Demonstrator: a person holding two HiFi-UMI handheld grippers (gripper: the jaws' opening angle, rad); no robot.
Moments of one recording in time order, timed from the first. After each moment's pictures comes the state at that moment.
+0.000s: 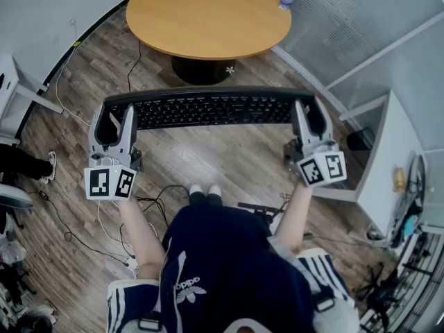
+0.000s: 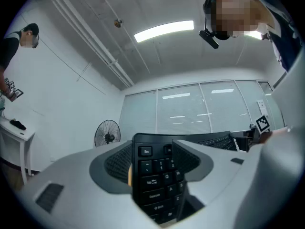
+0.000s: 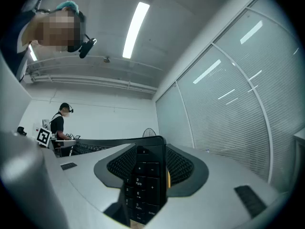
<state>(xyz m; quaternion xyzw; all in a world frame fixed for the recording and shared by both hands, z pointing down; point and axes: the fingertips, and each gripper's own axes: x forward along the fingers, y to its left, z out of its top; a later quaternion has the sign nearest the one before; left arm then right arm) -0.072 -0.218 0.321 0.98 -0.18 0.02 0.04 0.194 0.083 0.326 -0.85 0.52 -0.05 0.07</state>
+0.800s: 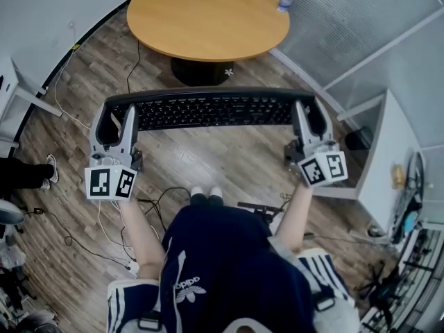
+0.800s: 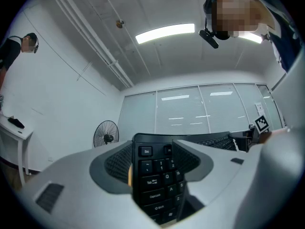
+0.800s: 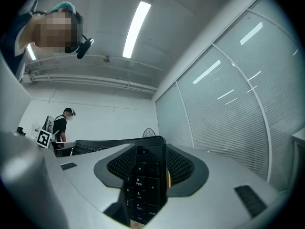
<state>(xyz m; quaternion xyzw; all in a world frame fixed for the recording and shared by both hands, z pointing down) -0.074 -0.218 0.315 0.98 -0.17 0.01 0.04 0.189 0.088 0.320 -0.85 0.52 -0.06 0.07</state>
